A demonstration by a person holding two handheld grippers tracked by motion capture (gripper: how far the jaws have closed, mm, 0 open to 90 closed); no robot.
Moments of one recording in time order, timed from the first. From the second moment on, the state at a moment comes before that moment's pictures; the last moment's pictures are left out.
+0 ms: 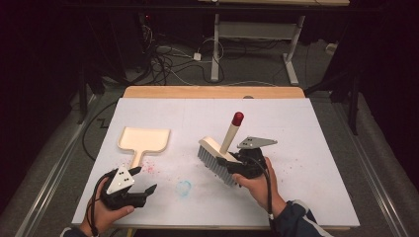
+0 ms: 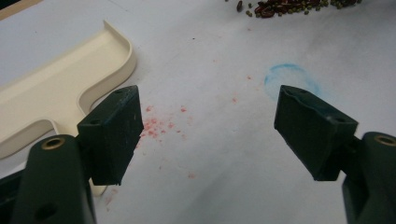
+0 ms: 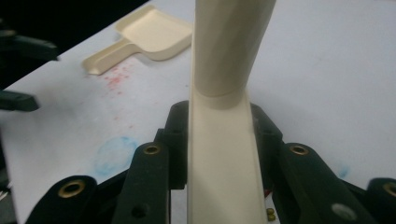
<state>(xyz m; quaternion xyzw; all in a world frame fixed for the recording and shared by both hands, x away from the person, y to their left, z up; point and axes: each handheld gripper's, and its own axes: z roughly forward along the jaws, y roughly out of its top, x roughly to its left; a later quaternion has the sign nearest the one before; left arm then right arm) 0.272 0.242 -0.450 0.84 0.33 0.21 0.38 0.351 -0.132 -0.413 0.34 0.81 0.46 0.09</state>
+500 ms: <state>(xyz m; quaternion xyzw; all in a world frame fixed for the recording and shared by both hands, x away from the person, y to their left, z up) 0.270 0.243 -0.449 0.84 0.33 0.22 0.37 0.314 -0.185 -0.401 0.09 0.89 0.44 0.08</state>
